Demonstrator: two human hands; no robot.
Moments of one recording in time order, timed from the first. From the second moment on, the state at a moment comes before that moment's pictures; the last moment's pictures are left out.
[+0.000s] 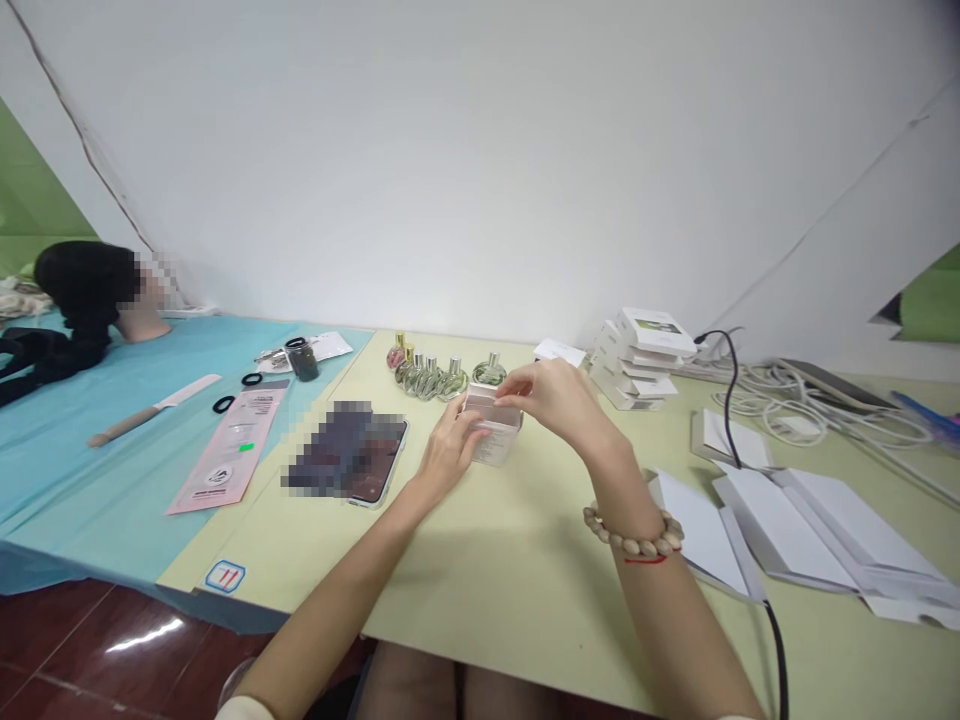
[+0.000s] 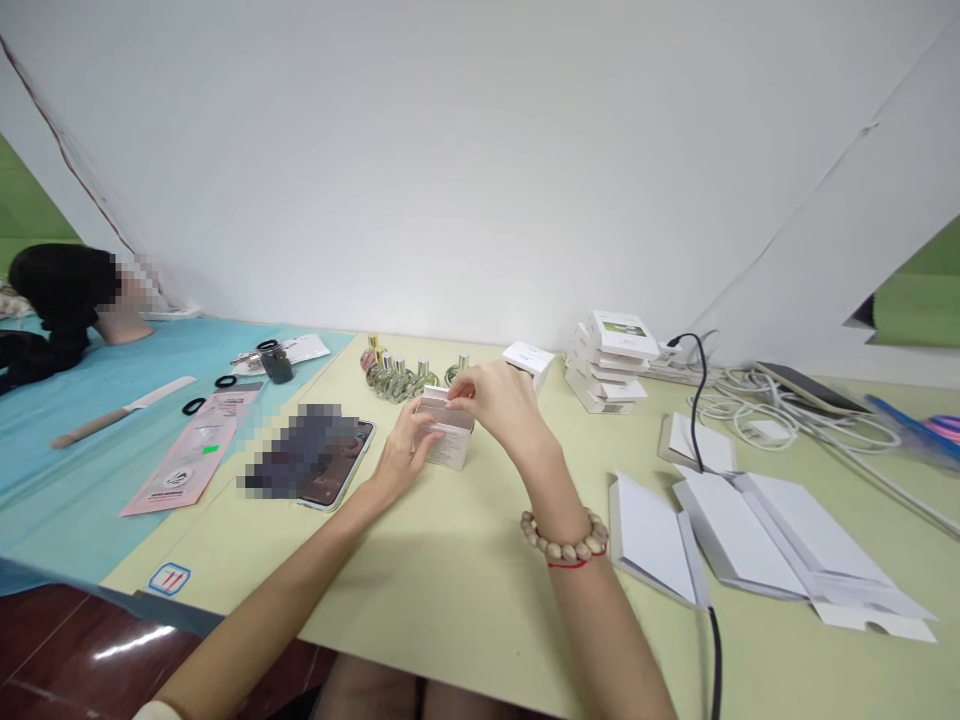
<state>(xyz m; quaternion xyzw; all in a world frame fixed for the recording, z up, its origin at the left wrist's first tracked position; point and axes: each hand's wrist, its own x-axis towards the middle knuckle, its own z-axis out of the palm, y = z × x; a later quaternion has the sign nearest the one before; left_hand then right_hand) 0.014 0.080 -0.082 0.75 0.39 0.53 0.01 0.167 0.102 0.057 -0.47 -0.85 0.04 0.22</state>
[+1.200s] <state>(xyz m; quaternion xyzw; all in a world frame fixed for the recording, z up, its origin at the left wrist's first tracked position) 0.010 0.086 -0.088 0.75 0.43 0.51 0.02 0.162 0.130 0.026 -0.46 -0.85 0.08 0.26</state>
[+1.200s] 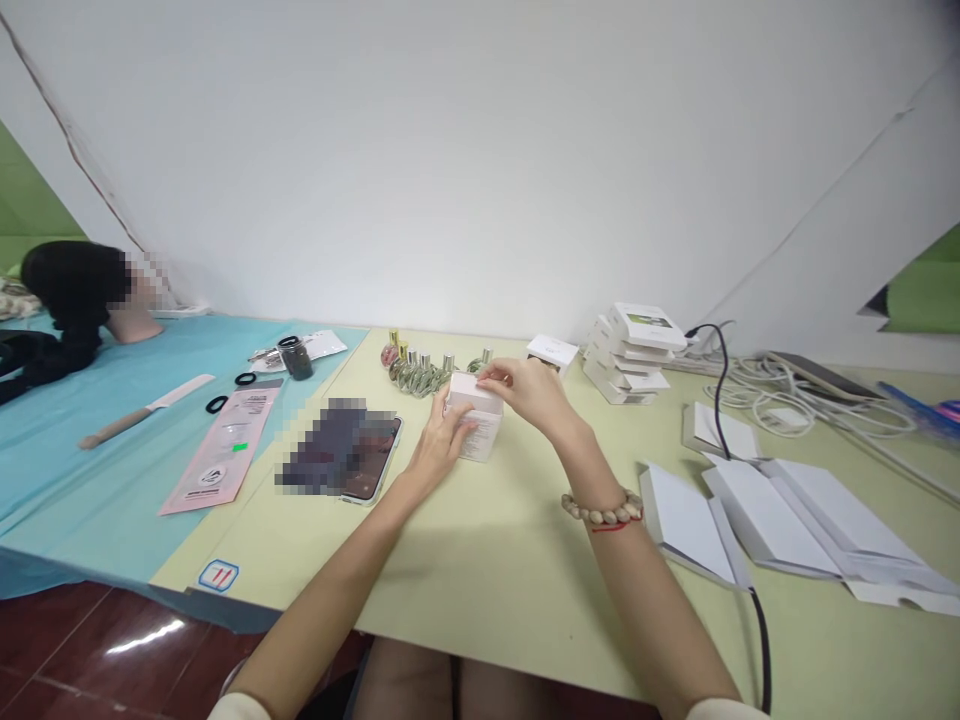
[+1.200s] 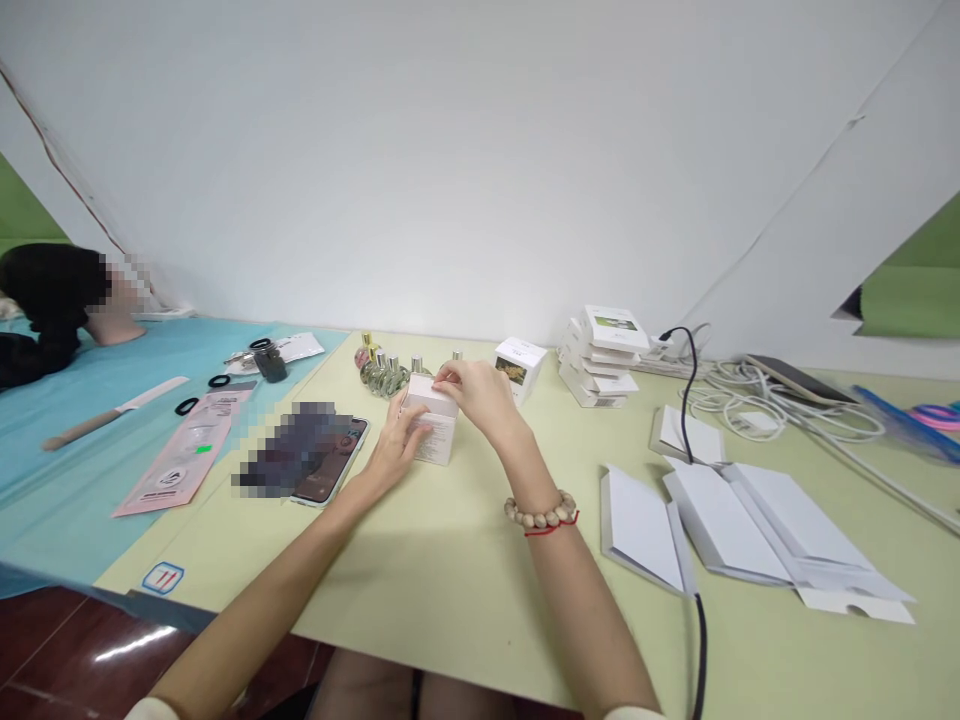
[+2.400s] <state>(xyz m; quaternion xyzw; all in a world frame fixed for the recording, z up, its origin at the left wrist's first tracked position) -0.001 0.076 -0.052 0.50 0.45 0.73 0.16 0.120 0.105 -0.010 -0.31 -0.81 0.32 0.39</state>
